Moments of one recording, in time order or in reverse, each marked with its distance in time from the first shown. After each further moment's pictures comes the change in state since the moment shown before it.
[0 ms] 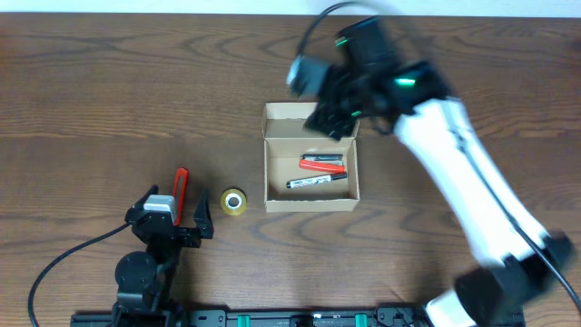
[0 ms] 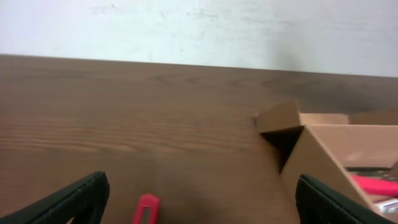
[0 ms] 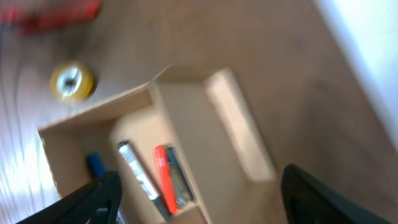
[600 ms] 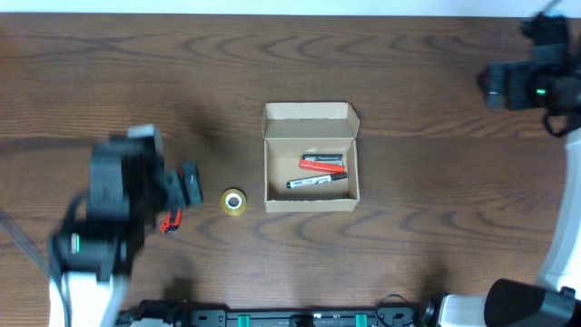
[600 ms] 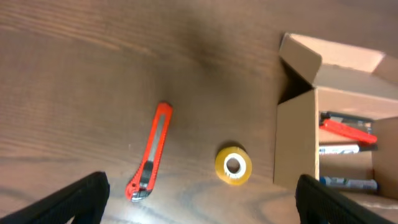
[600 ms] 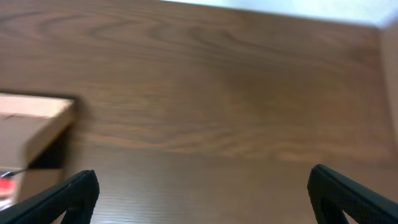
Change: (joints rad) left arm 0.000 0.970 1.010 -0.800 -0.038 -0.151; right arm -0.760 -0.135 0.014 -0.049 0.107 0.314
